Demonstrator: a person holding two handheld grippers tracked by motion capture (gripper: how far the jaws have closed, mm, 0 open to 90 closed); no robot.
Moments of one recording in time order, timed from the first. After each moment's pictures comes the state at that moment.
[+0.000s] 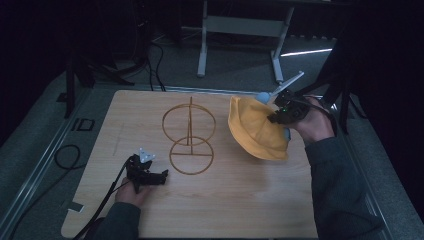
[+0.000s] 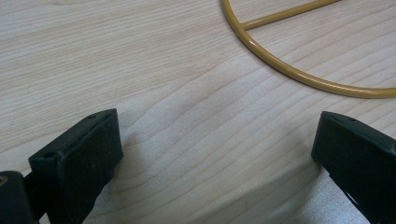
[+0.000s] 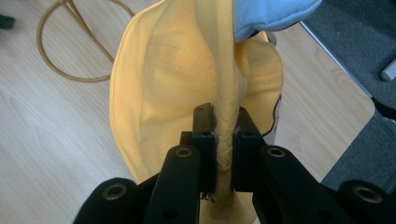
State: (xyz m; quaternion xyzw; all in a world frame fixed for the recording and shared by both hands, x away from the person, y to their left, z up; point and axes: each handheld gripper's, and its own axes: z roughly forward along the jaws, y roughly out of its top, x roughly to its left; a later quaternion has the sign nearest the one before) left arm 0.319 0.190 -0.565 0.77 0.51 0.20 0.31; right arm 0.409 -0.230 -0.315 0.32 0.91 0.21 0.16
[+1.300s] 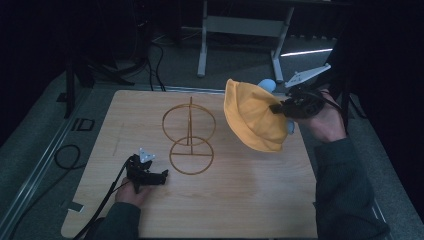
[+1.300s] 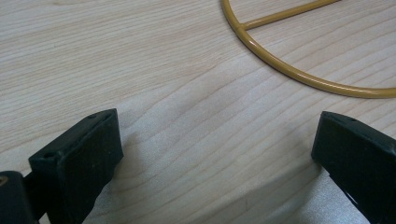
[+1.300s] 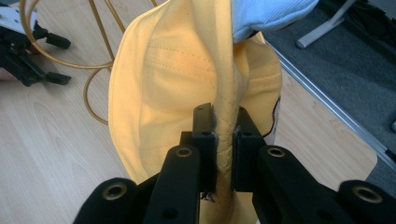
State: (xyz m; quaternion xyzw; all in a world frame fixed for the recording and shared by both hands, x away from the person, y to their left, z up) left arm 0.319 0.190 -0.565 0.77 0.51 0.20 0.31; right arm 0.389 -0.246 -0.279 0.29 0.88 0.33 0.17
